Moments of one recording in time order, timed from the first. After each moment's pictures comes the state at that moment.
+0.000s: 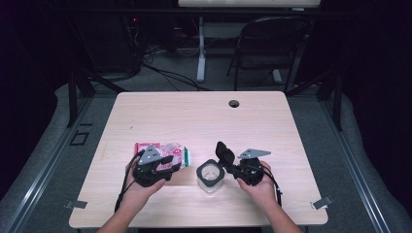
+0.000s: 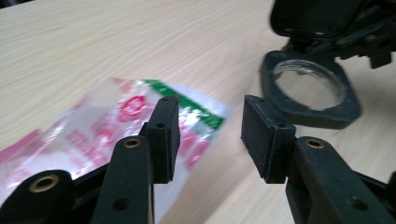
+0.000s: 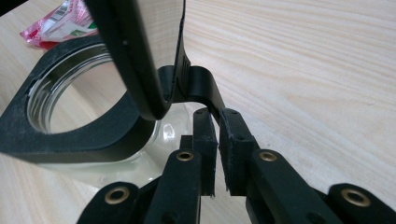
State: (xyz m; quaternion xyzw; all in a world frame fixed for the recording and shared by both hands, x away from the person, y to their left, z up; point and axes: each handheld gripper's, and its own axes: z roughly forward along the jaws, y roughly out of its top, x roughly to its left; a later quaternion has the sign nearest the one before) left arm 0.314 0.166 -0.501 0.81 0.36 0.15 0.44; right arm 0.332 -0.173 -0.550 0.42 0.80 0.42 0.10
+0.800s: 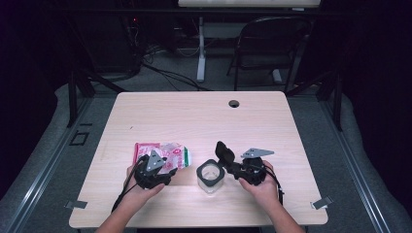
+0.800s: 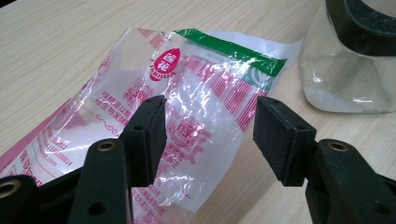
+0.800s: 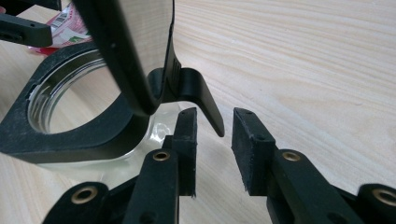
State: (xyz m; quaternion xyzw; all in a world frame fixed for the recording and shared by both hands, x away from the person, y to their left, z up) left arm 0.317 0.160 -0.536 0.85 0.33 0.21 0.36; right arm 0.330 -0.180 -0.548 0.42 0.79 0.43 0.10
